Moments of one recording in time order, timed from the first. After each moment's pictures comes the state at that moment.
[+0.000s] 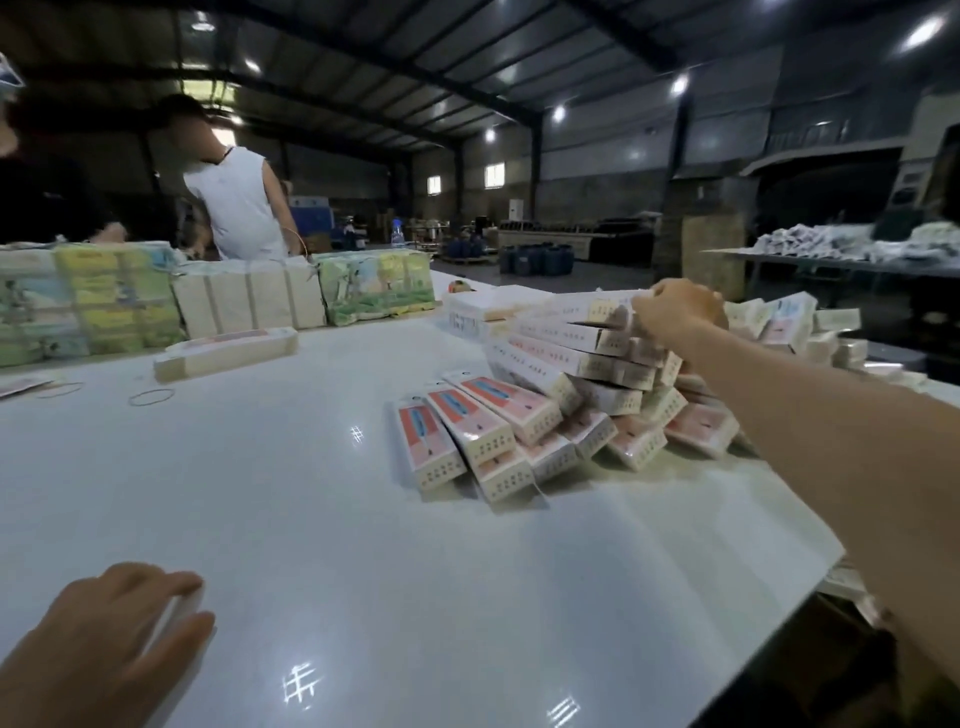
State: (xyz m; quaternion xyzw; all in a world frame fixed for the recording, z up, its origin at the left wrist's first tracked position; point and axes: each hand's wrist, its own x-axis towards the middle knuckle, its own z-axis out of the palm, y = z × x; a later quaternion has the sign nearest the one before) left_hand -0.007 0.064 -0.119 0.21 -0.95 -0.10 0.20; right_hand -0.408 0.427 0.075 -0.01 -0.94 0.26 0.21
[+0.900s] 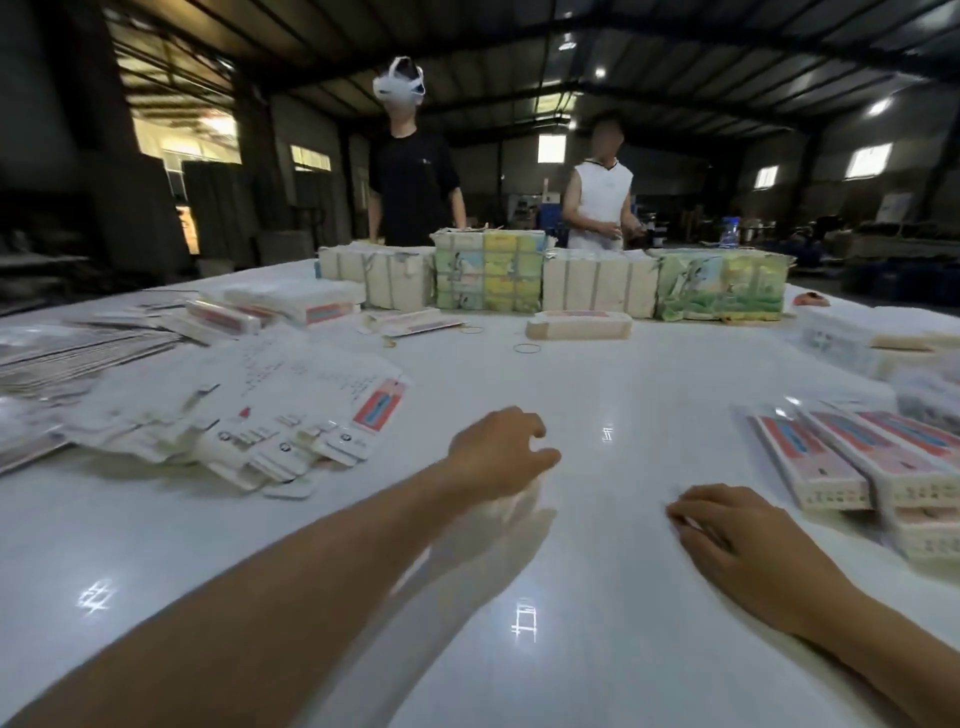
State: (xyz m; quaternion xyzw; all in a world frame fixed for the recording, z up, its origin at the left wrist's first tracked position) left_hand 0.015 0.070 -0.022 0.33 -0.92 -0.14 0.16; right_hand -0.159 0.264 -0.066 0.58 -0.79 0.20 0.09
